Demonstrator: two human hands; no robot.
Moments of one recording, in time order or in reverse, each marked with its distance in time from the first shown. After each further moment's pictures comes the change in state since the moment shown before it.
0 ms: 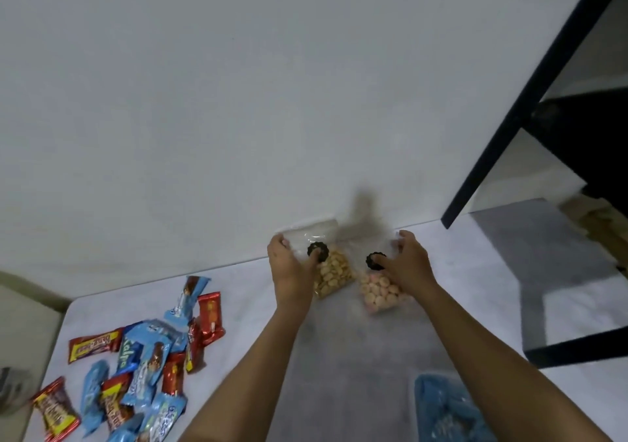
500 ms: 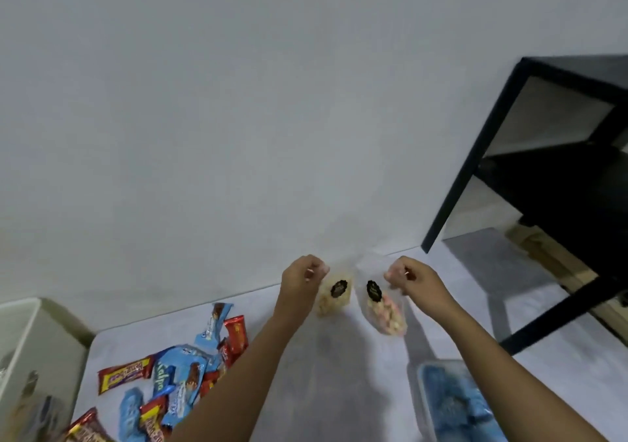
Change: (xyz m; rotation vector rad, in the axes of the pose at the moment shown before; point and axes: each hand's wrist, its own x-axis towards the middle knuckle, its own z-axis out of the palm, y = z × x) left_hand -0.007 0.039 -0.084 -0.157 -0.432 0.250; right_hand -0.094 -0.053 -0.036 0.165 -0.040 -0.192
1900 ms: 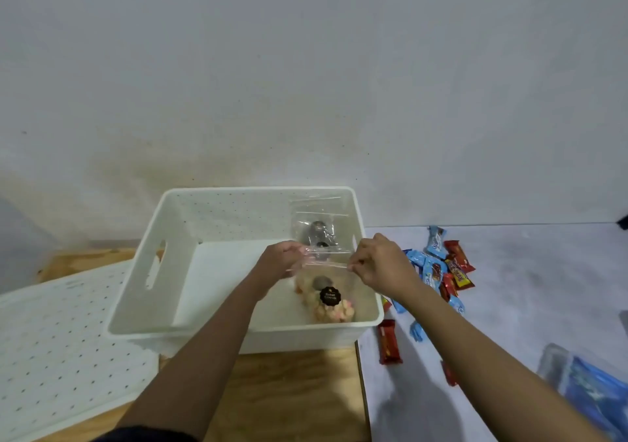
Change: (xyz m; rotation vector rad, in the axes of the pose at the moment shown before) left_hand -0.207 -0.120 -0.482 -0.132 -0.050 -0.472; right_hand -0.174 -0.197 0.456 -0.730 -0.311 -0.566
